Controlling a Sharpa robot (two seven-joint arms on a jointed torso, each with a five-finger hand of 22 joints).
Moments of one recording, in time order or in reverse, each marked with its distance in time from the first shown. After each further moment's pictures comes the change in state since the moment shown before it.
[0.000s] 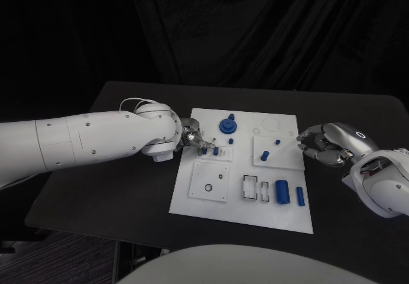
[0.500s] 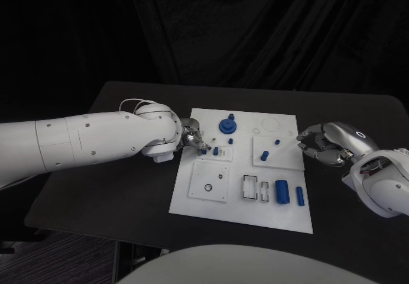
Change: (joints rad) left arm 0.001 0.000 -0.003 0.006 -0.001 -0.018 -0.005; left_hand 0.069 -0.005 0.181 -0.132 0.060 0.000 0.000 0.000 0.042 0.002 -0.012 0.000 0.000 0.000 -0.007 0.000 0.000 -0.016 0.007 -0.007 0.026 0.000; right arm 0.000 -0.002 0.000 0.001 0.000 -0.007 0.002; right_hand 0.000 0.000 0.000 0.000 0.000 0.000 0.000 0.000 0.001 0.000 0.000 0.000 -0.001 0.000 0.000 0.000 0.000 0.000 0.000 0.000 0.000 0.000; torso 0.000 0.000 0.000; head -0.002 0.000
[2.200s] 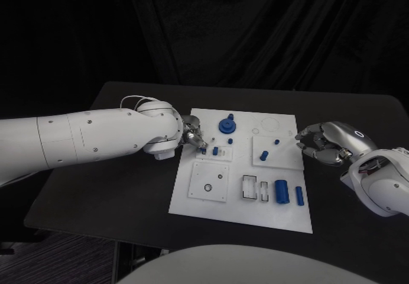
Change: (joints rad) left arm 0.023 0.020 -0.013 -0.014 0.007 -0.011 -0.012; left_hand 0.093 -0.050 0.089 -0.019 0.275 0.035 -0.016 0.034 0.019 -0.002 -0.009 0.000 0.000 0.000 -0.007 0.000 0.000 0.000 0.025 -0.011 0.059 0.000; right arm 0.000 0.003 0.000 0.000 0.000 -0.006 0.002; right_hand 0.000 0.000 0.000 0.000 0.000 0.000 0.000 0.000 0.001 0.000 0.000 0.000 0.000 0.000 0.000 0.000 0.000 0.000 0.000 0.000 0.000 0.000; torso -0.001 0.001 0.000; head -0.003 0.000
